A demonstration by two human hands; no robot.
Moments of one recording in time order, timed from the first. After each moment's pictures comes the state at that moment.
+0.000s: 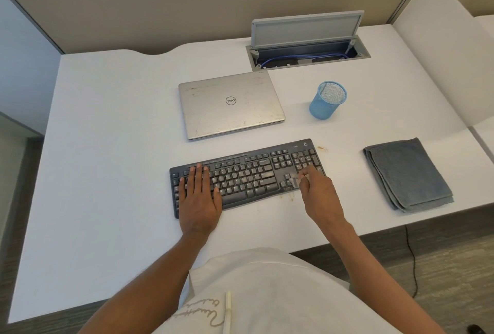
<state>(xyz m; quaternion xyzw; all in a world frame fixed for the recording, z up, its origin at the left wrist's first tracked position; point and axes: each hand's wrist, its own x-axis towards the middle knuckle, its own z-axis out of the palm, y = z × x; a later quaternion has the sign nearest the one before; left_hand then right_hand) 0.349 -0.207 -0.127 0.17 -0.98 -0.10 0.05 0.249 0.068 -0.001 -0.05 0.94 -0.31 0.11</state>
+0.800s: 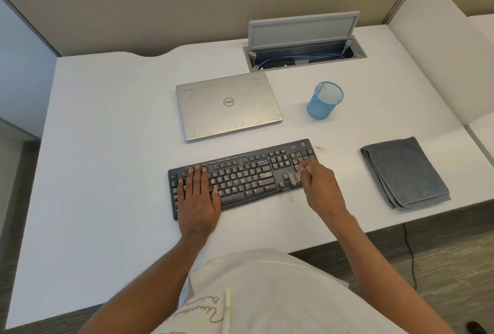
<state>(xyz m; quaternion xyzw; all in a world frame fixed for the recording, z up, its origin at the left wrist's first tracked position) 0.350 -0.207 -0.127 0.17 -0.98 -0.10 0.05 0.236 0.070 0.012 -0.06 0.93 -0.34 0.11</state>
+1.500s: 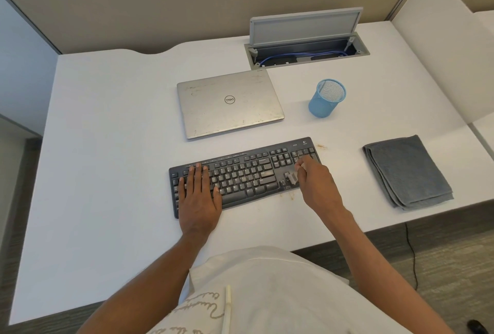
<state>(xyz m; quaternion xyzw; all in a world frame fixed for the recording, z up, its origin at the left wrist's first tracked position) 0.349 -0.208 -0.128 0.18 -0.98 -0.11 0.05 0.231 0.058 0.009 -0.08 0.95 -0.28 0.12</state>
